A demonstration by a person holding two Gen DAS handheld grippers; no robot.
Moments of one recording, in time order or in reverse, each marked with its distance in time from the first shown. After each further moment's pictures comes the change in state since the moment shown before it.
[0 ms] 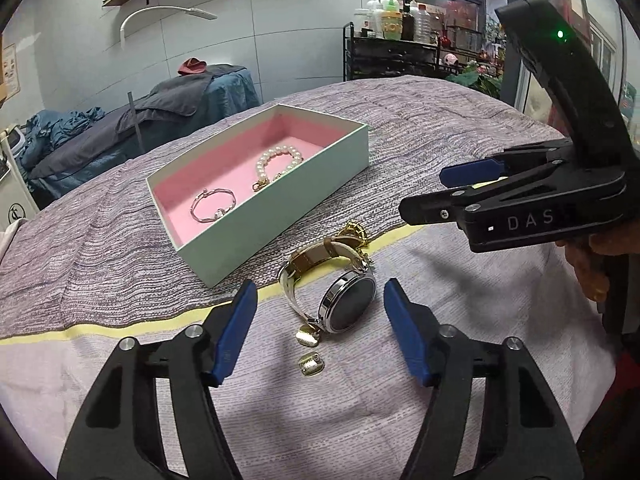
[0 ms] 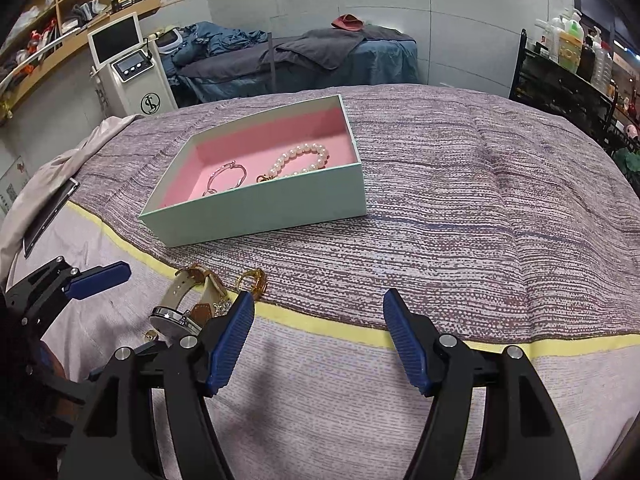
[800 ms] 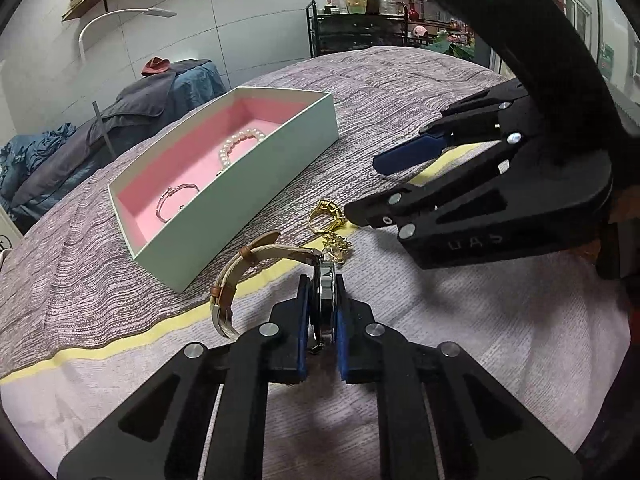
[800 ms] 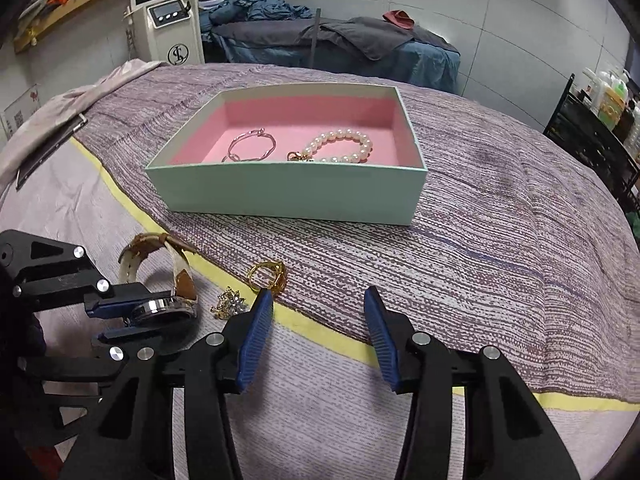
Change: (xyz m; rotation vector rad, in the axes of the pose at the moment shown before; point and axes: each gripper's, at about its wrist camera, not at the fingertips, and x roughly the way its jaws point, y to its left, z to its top) left arm 0.020 -0.009 -0.003 0.095 0.057 -0.056; right arm 0.031 0.034 0.008 -0.252 0.082 -0.030
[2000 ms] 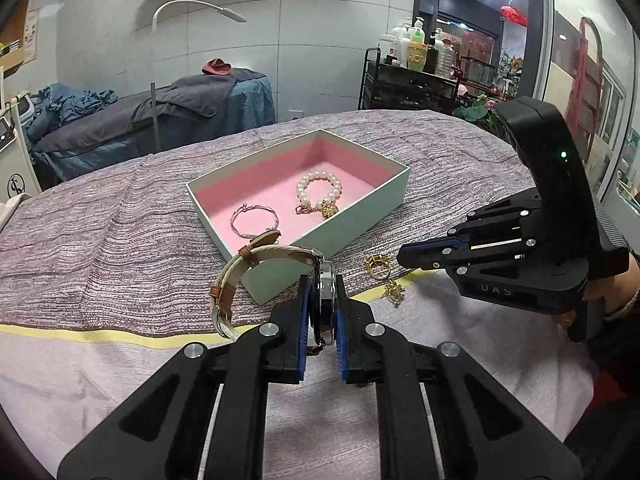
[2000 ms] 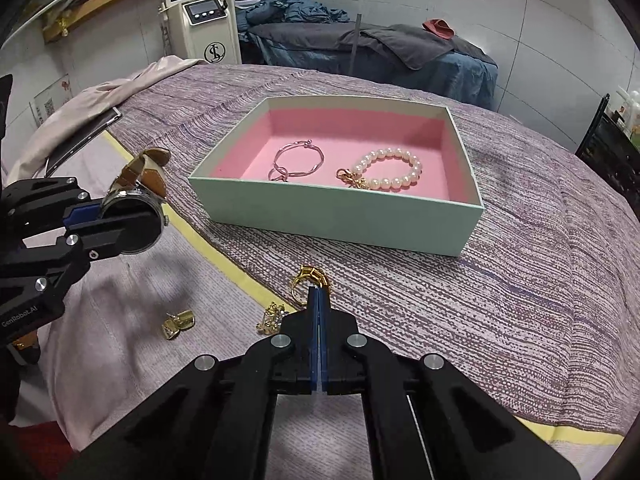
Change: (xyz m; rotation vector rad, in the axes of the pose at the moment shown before) left arm -0.047 0.059 0.001 -0.229 -0.128 0.024; right arm -0.001 0.009 0.014 -0.024 -0.036 0.126
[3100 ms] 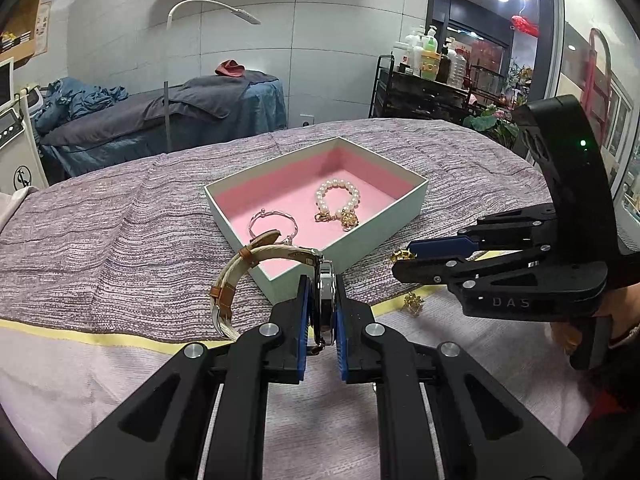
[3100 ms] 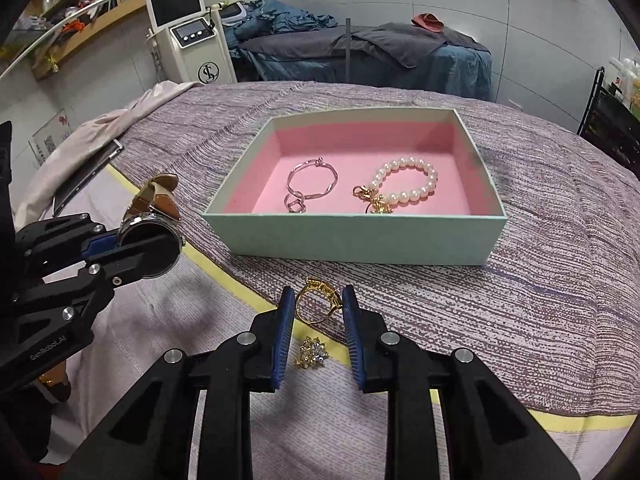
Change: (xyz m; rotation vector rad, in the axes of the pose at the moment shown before) left arm -0.003 0.016 0.005 -0.034 -0.020 0.019; right arm -0.008 0.006 0.014 0.104 -0.056 0.051
